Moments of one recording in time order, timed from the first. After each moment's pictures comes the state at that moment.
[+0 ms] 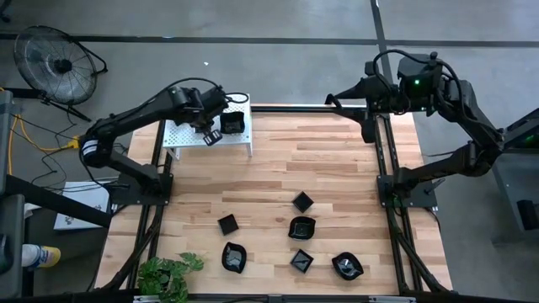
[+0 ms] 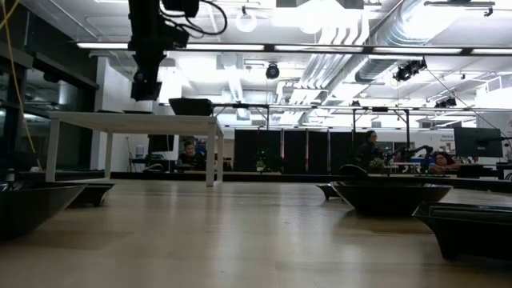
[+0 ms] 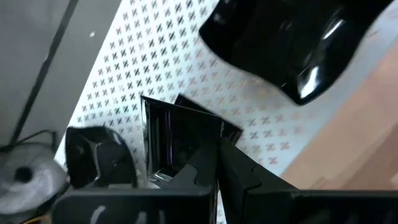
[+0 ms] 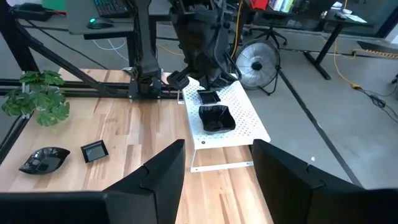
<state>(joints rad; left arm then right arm) 0.48 1.39 1.43 -1.32 -0.39 -0.08 -0.32 1.23 1.87 -1.01 -0.12 -0.19</state>
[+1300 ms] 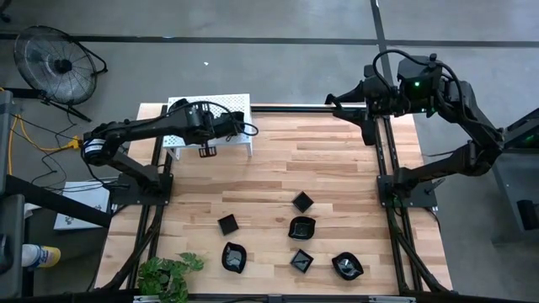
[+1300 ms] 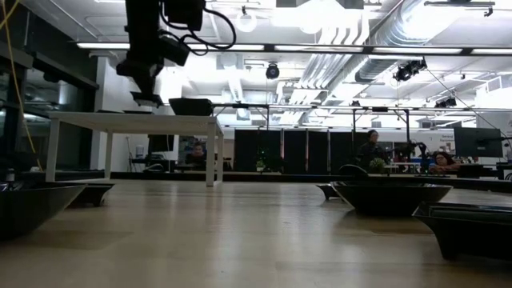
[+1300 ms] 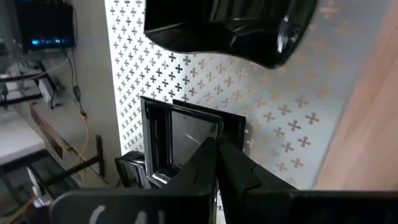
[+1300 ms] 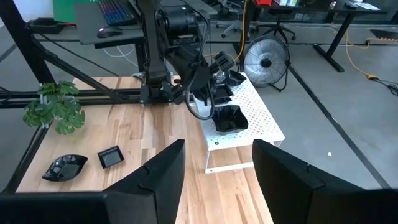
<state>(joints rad) 0.31 1.41 1.26 -1.26 -0.67 0.18 -0.30 1.23 1.87 -1.01 -0.13 -0.11</state>
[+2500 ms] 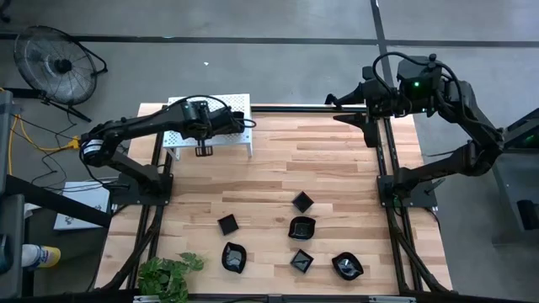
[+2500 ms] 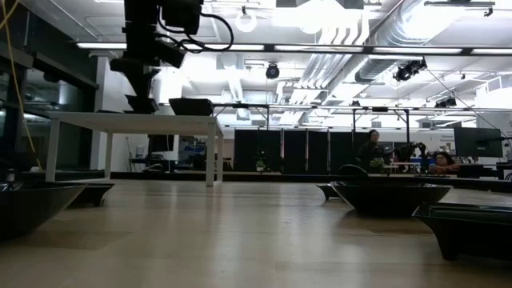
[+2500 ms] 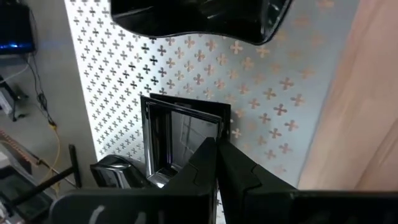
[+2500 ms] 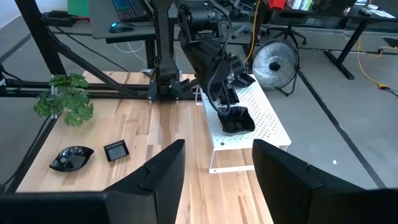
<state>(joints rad) 0.39 1.40 1.26 -1.27 -0.53 0.28 -0.30 1.23 1.87 -1.02 -0.18 -0.16</state>
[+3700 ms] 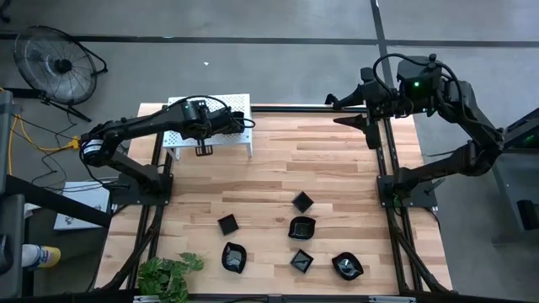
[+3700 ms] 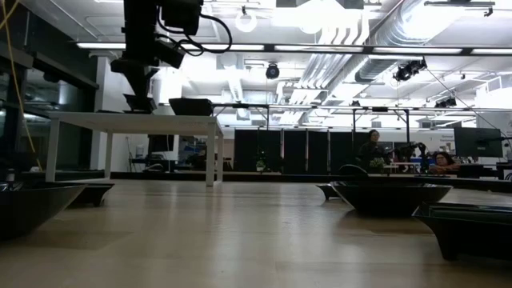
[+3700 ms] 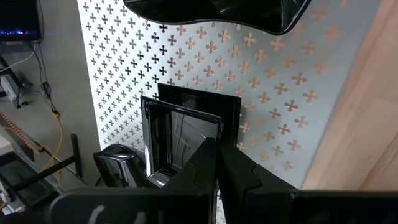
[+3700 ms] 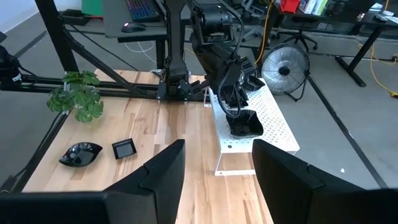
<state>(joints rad) 0.39 1.40 1.26 -1.28 -0.56 0.23 -0.30 1.23 1.87 -1.02 -0.22 -0.18</state>
